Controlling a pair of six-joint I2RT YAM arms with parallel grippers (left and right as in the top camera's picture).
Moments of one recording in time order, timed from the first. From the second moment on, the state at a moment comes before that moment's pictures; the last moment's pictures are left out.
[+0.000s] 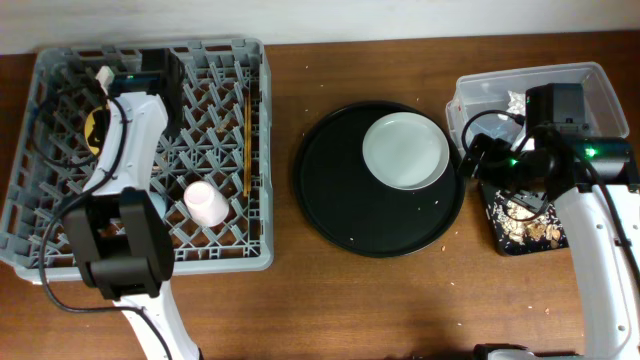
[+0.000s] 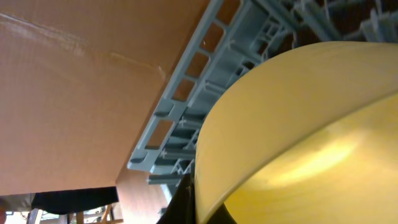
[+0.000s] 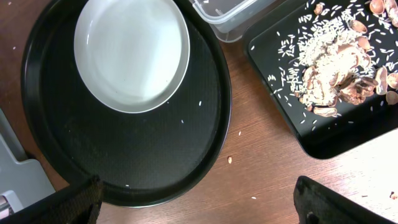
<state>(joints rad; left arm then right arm) 0.04 2.13 1.83 -1.14 -1.07 -0.41 -0.06 1.39 1.42 -1.23 -0.07 0.47</state>
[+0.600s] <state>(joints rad) -0.09 2.13 1.84 -1.32 -0.98 -0.43 -0.06 1.40 1.42 -1.23 -0.07 0.47</state>
